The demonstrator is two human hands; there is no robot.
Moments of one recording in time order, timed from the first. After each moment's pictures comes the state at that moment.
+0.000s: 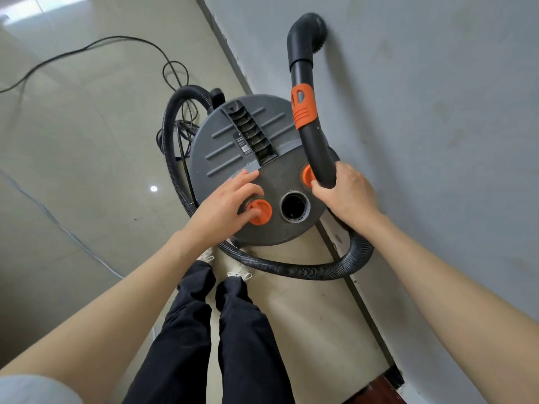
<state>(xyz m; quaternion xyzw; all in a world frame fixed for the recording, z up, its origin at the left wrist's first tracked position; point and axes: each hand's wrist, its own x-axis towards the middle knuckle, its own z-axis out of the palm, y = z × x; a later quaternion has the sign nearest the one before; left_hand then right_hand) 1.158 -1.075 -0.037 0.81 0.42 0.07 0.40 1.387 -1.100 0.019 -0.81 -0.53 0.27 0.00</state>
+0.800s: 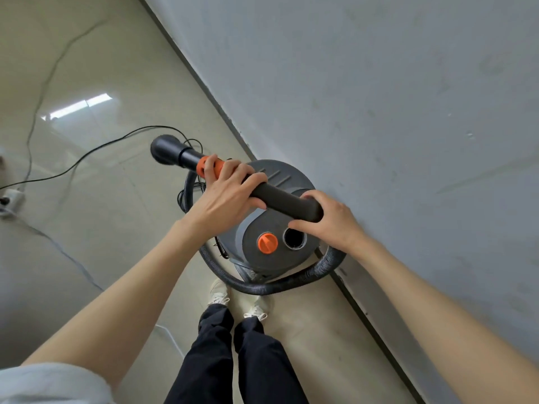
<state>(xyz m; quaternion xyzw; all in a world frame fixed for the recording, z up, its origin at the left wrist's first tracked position) 1.146 -1.017 0.112 0.93 0.33 0.12 0.08 1.355 -1.117 0.130 -0.74 -0.55 0.36 0.15</state>
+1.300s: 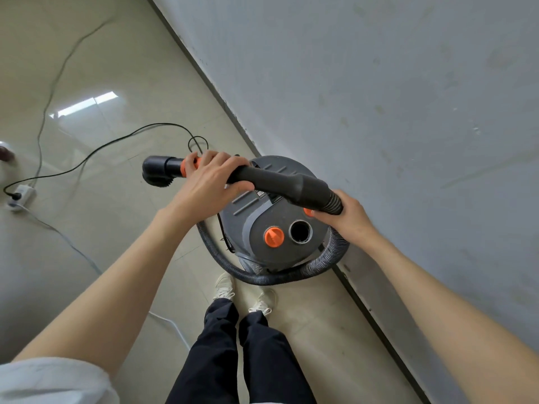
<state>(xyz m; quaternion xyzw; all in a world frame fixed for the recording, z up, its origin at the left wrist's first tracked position) 1.115 -1.005 0.130 0.88 0.44 0.08 0.18 1.368 -1.128 0.106 -0.77 -0.43 0.41 0.24</state>
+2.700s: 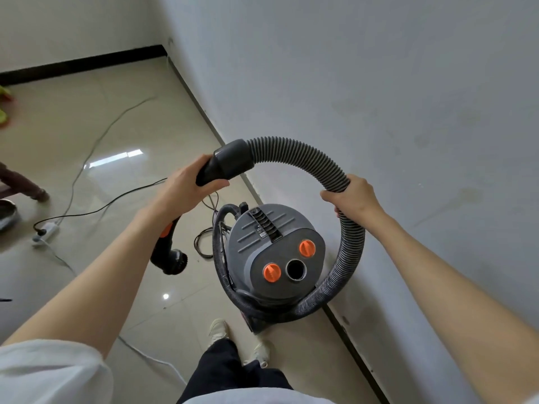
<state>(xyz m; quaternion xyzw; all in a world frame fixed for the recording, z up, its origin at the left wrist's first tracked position) 1.075 -0.998 0.233 0.78 0.52 0.20 0.28 1.375 -1.079 0.239 -0.80 -0.46 0.30 0.25</state>
